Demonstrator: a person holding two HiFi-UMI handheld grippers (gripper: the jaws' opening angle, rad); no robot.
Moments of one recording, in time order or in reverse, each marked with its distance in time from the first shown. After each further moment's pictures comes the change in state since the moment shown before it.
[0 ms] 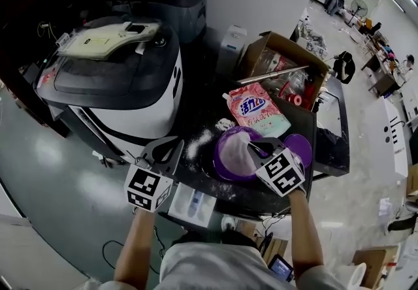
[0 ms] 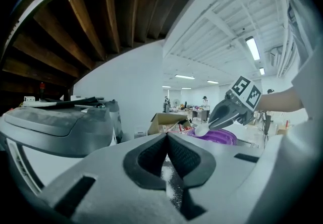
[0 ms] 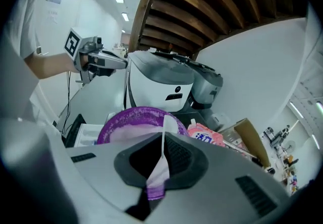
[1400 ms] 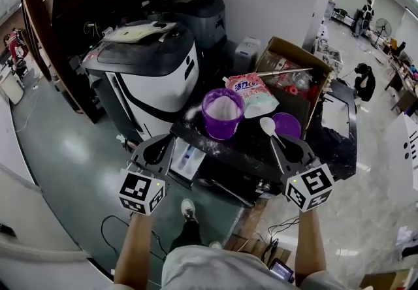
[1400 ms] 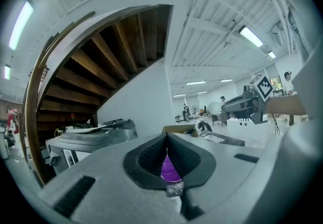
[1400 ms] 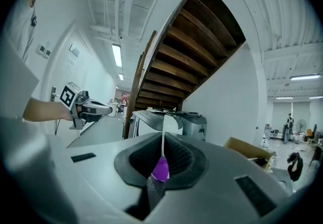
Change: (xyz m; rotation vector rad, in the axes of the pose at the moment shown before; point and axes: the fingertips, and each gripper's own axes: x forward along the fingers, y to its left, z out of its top) left arm -0.165 -0.219 0.054 0.108 -0.111 0.285; right arm -0.284 0.054 -0.067 0.196 -0.649 -0.073
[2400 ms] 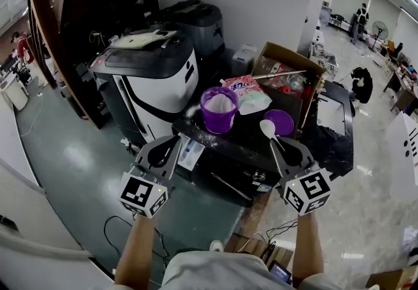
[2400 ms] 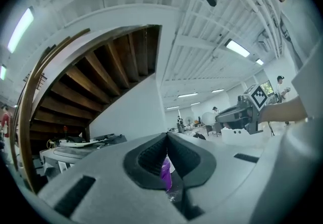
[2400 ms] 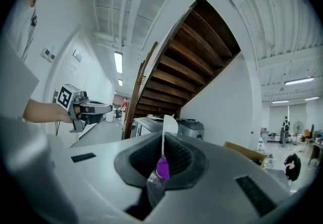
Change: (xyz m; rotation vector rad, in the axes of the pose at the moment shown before) left arm -0.061 -0.068 0.053 0.042 -0.161 -0.066; right arm -0.081 0.032 0.020 -0.002 -0.077 -0.035
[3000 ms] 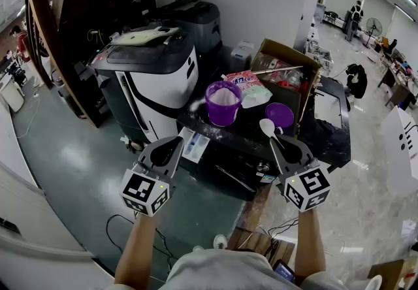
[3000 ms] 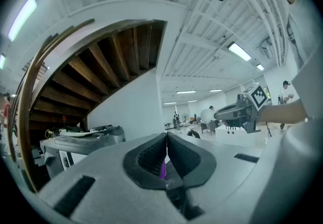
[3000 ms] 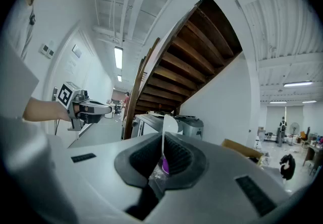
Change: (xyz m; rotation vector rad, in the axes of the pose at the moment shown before) left arm -0.044 0.008 -0.013 -0.063 0.067 -0.046; right arm -0.010 0.048 0.005 -0.010 0.049 -0.022
